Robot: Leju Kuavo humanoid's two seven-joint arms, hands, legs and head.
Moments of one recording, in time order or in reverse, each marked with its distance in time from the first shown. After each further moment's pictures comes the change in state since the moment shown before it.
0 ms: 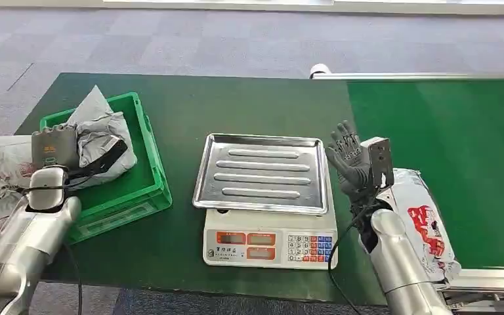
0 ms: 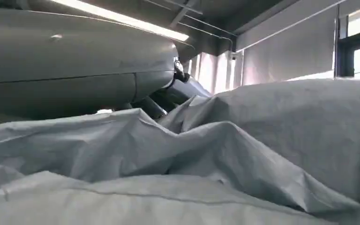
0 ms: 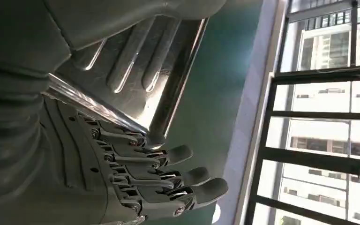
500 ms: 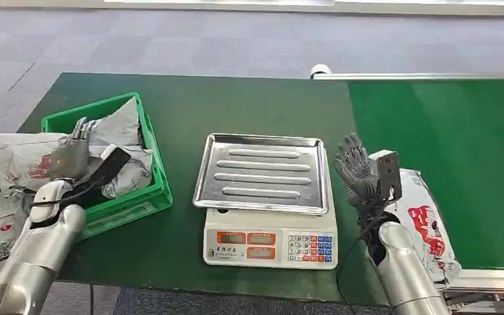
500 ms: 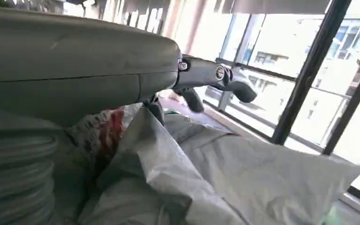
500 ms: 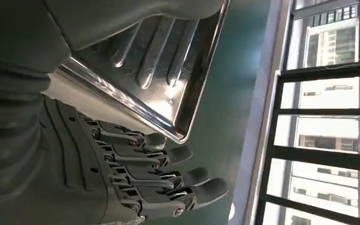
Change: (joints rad) left arm 0.124 -0.043 0.056 -0.181 0.446 -0.134 -0.282; right arm 0.066 -0.046 0.000 -0.053 -0.039 -0.003 0.008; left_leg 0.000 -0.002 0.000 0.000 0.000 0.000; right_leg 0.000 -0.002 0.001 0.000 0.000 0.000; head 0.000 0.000
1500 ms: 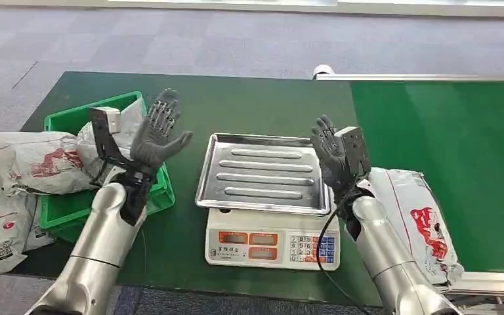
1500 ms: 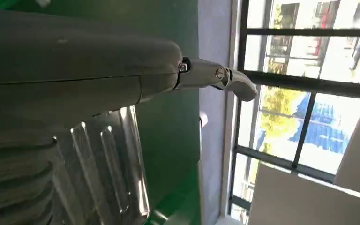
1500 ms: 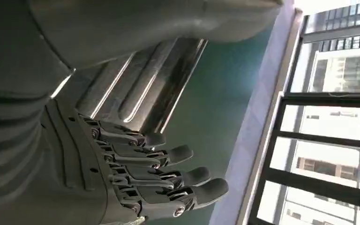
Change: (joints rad) left arm -0.025 -0.376 -0.037 -0.199 1.098 -0.502 -0.167; right arm -0.196 0.076 0.116 0.206 0.044 -0.054 -0.016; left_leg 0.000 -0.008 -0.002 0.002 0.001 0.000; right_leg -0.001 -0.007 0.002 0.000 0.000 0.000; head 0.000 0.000
